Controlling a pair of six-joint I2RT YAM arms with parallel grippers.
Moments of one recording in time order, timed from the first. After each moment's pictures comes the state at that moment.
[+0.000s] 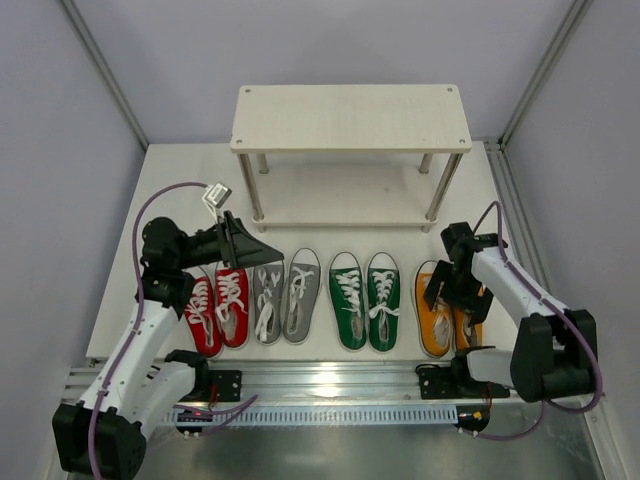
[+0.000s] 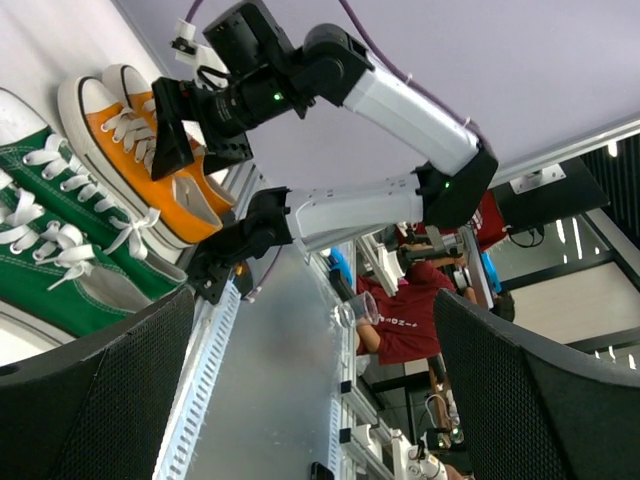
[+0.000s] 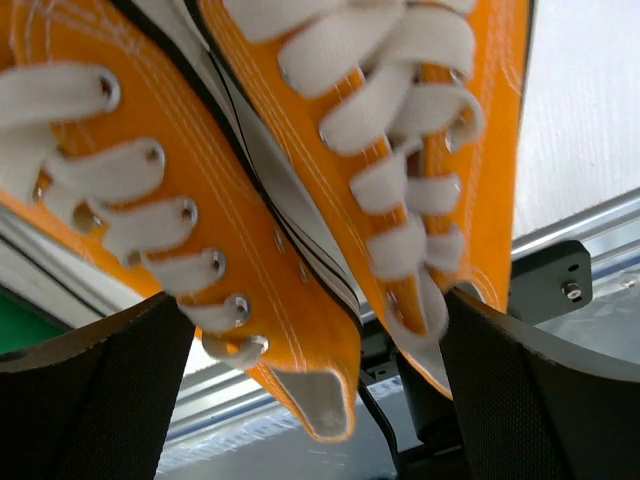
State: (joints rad) left arm -0.18 0.86 0.66 0.34 1.18 -1.19; right arm 0.12 1.23 0.78 -1.10 0.16 0.64
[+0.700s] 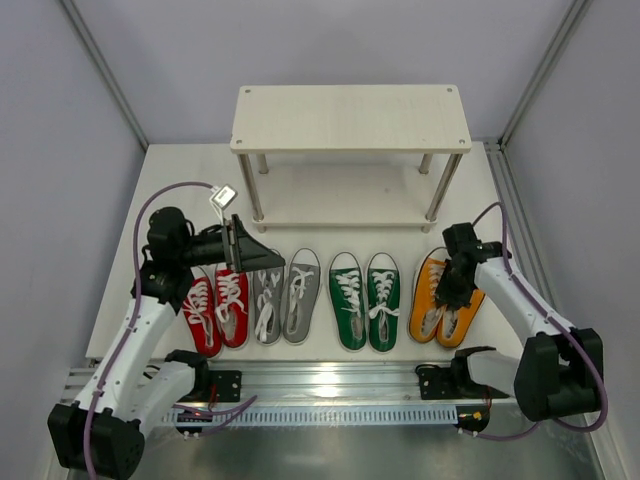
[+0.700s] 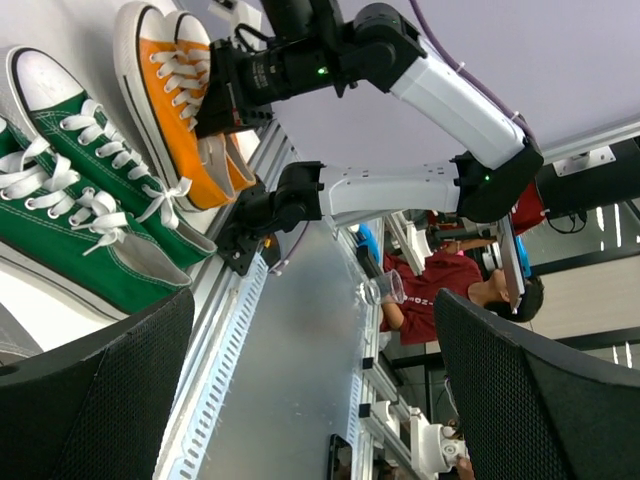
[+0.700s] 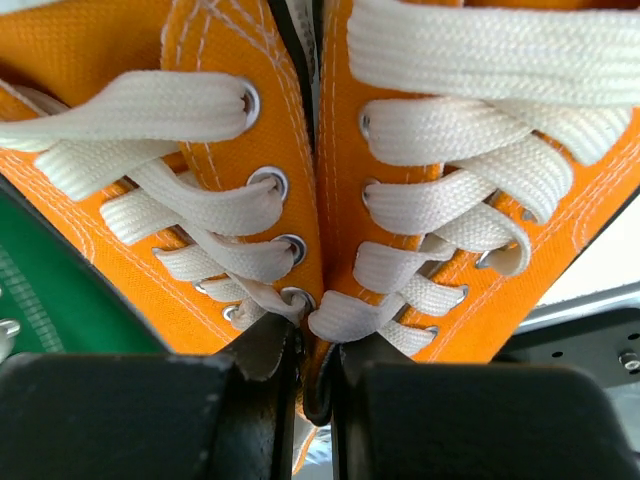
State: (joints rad) left arm -0.19 0.87 0.74 0.00 1.18 -0.93; right arm 0.13 1.18 0.72 -0.96 0.09 0.61
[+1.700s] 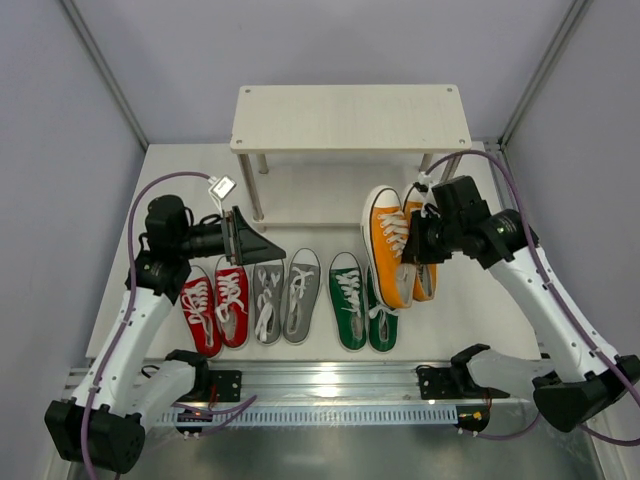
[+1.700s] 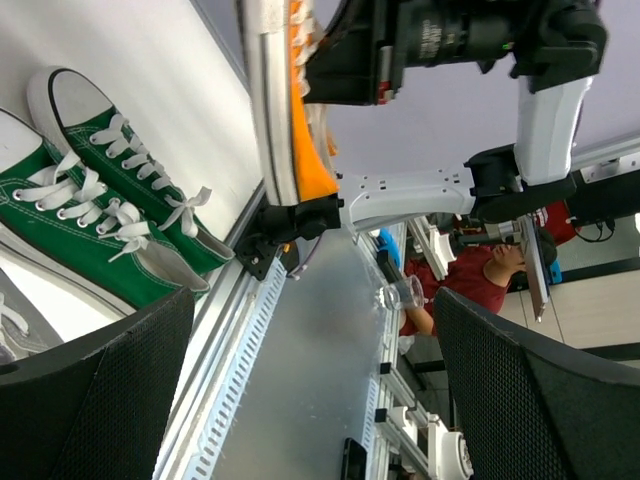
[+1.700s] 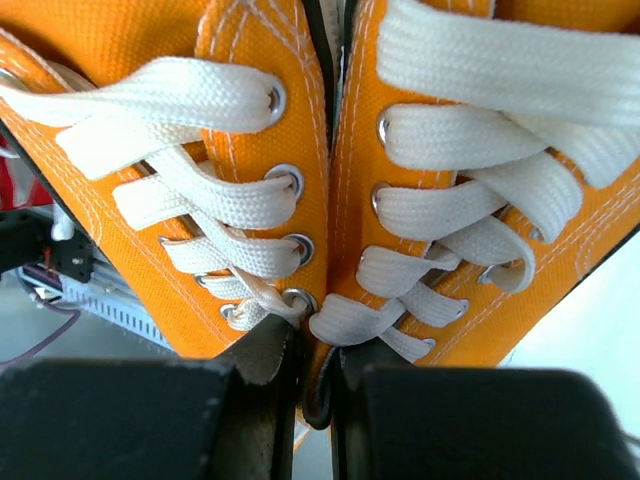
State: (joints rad) left arm -0.19 0.92 0.87 -0.17 1.14 -0.81; right arm 0.41 1.13 1.26 -1.11 -0.17 0.37
